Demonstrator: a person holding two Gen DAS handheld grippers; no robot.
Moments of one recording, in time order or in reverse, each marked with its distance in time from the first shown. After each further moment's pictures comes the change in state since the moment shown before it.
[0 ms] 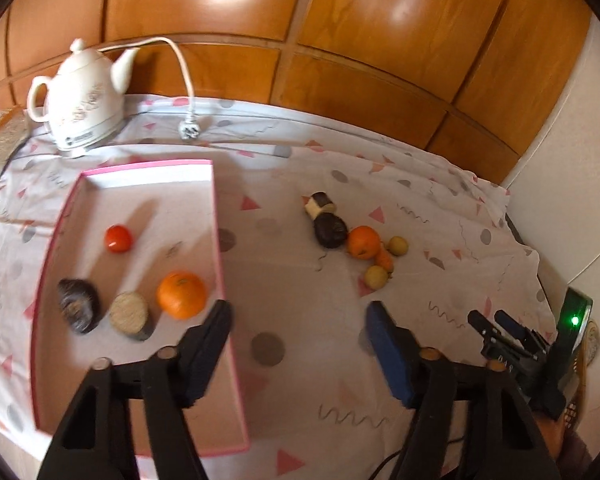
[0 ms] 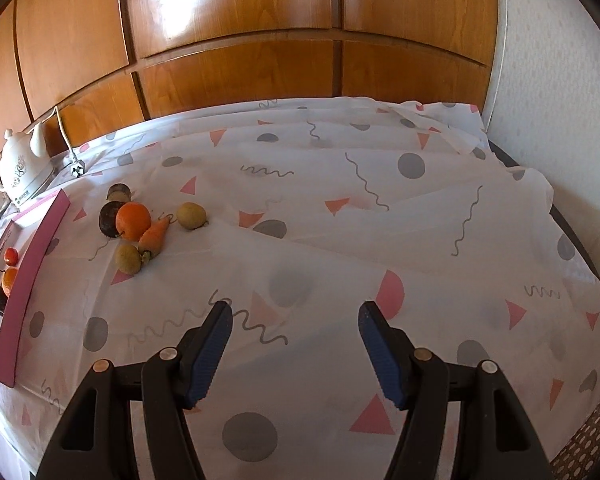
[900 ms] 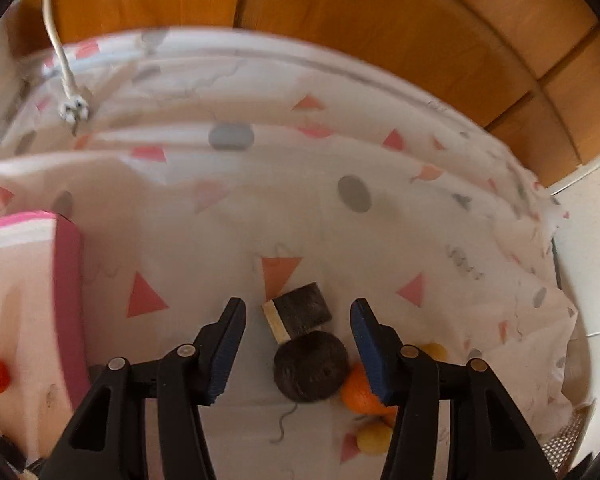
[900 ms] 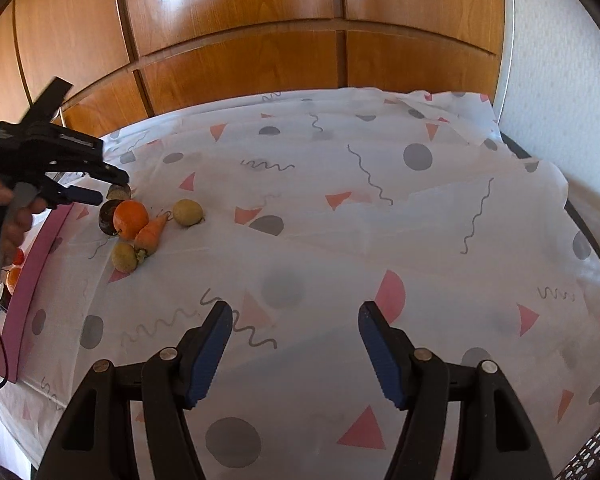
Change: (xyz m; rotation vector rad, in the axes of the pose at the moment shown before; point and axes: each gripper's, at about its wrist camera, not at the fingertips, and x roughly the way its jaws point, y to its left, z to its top) left arm 0.200 -0.025 0.119 -0.088 0.319 0.017; right arm 0.012 -0.013 0.003 0.007 0.031 0.058
